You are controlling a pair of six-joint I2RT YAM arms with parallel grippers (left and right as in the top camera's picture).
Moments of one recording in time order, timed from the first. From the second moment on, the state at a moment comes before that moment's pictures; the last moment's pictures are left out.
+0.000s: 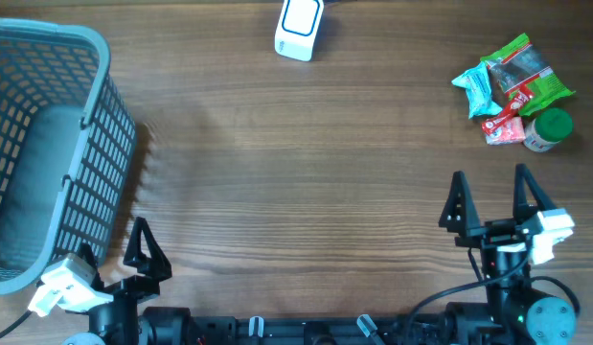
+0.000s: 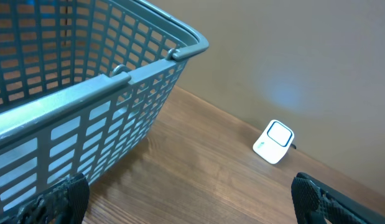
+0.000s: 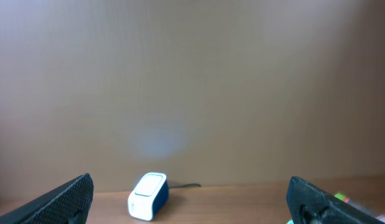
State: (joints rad) left arm -0.06 0.01 0.73 -0.90 -0.27 -0.47; right arm -0.02 0.03 0.30 0.00 -0.14 0.19
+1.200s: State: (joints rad) left arm -0.06 0.01 0.73 -0.90 -0.27 -0.47; right arm 0.00 0.02 0.01 0.01 -0.14 0.03
